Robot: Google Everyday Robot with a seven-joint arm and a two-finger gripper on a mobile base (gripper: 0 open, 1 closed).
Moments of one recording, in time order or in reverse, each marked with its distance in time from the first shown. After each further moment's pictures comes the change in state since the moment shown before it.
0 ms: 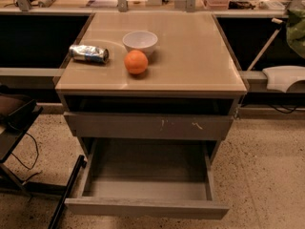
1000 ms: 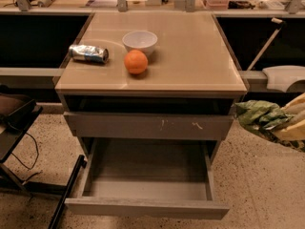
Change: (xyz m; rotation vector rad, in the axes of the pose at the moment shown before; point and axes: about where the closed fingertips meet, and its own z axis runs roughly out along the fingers) arm 0.071 0.114 0.101 -0.305 0.083 -0.052
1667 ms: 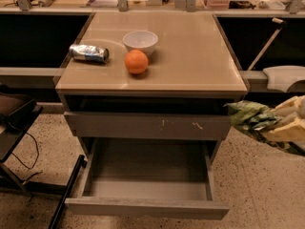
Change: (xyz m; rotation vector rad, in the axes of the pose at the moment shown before) arm -0.005 -0.002 0.021 0.025 -0.058 0.002
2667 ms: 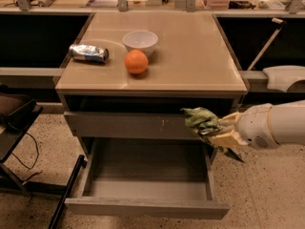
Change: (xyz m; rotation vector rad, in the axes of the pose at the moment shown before) arm -0.035 0.003 0.124 0.068 -0.167 0.059
